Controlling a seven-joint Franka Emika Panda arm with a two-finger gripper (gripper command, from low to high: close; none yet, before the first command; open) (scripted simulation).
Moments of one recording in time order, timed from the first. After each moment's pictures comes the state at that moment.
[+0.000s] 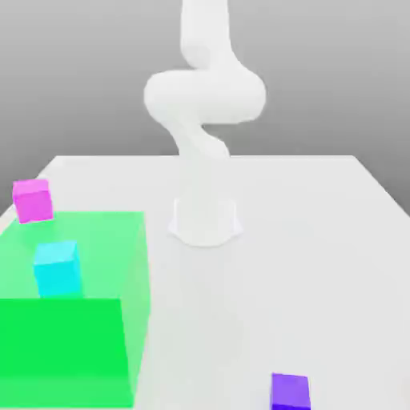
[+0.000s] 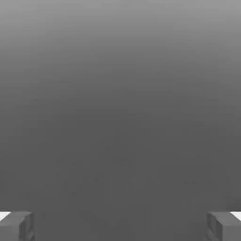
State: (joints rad) arm -0.02 -0.71 0.03 -2.30 -0.02 2.33 0.84
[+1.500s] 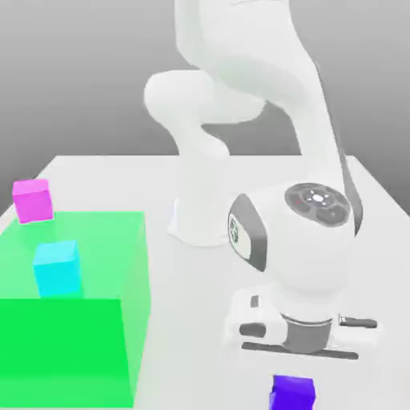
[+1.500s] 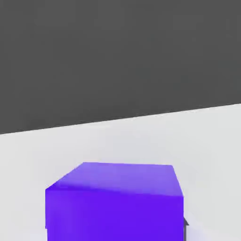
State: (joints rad) arm 0.01 0.34 0.23 -2.34 -0.17 2.67 1.25
